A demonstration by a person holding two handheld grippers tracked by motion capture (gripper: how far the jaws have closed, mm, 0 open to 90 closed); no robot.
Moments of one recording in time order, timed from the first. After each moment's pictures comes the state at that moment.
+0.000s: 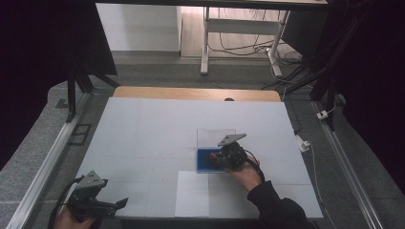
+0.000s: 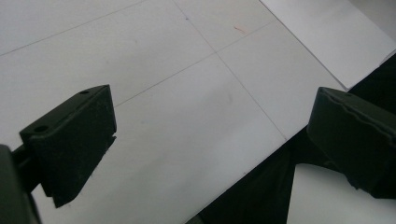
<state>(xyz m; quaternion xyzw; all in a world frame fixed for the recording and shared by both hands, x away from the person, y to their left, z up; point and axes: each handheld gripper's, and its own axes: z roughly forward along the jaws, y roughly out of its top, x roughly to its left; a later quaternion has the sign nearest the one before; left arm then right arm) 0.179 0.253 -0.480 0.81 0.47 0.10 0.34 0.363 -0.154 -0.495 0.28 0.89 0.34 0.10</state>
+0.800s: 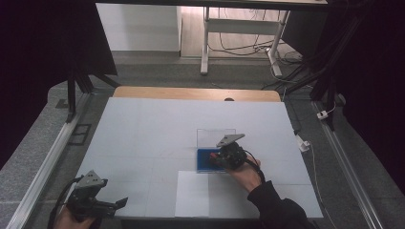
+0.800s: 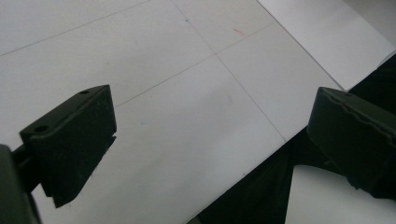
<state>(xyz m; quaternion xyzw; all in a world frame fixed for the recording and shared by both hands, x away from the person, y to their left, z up) 0.179 0.255 -0.480 0.80 0.47 0.10 0.35 0.361 -0.152 -0.490 0.27 0.90 0.34 0.11</state>
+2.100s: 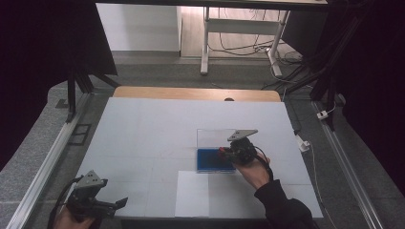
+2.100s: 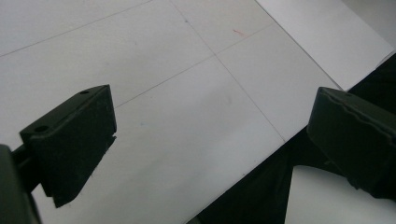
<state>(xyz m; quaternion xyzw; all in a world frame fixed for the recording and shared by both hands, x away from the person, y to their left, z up) 0.179 0.255 -0.480 0.80 0.47 0.10 0.35 0.369 -0.179 -0.477 0.30 0.88 0.35 0.12</state>
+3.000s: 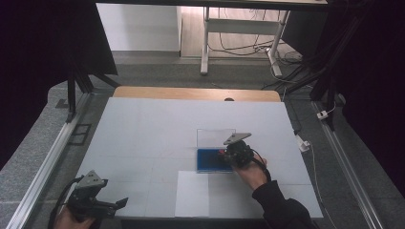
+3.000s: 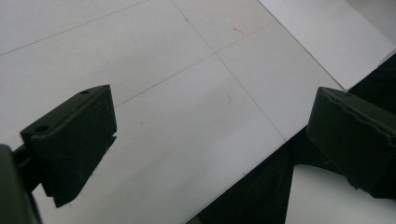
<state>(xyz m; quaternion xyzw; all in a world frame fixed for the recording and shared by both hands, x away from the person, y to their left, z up) 0.179 0.254 -0.480 0.80 0.47 0.10 0.34 0.366 -0.170 -0.491 0.29 0.89 0.31 0.16</state>
